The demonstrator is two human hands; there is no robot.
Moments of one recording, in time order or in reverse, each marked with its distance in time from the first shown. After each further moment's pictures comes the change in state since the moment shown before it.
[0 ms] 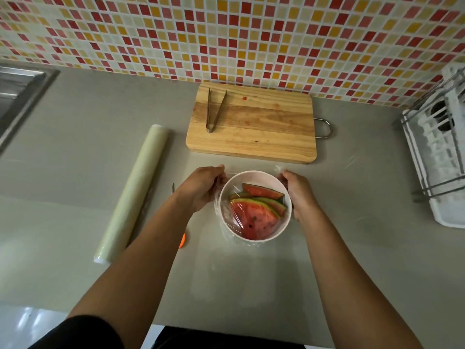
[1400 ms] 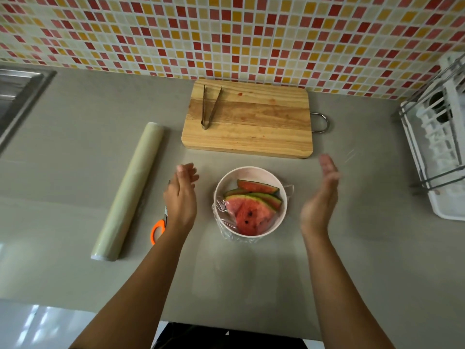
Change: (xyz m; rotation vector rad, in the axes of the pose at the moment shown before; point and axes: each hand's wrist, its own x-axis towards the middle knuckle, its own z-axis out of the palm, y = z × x) left_hand -0.028 -0.046 -0.008 0.209 0.524 0.566; right_hand -0.036 0.021 -0.026 0.266 0.356 -0.619
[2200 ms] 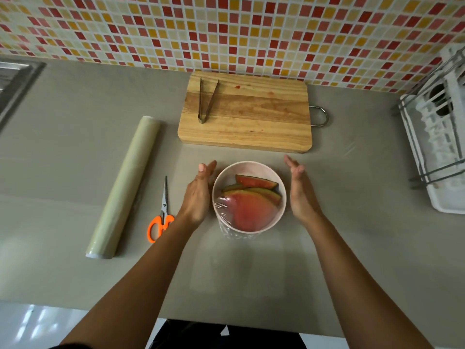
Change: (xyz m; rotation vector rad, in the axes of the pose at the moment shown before) left_hand -0.005 -0.003 0.015 -0.034 -0.482 -0.070; right_hand 0.011 0.012 -0.001 -0.350 -0.629 0.094
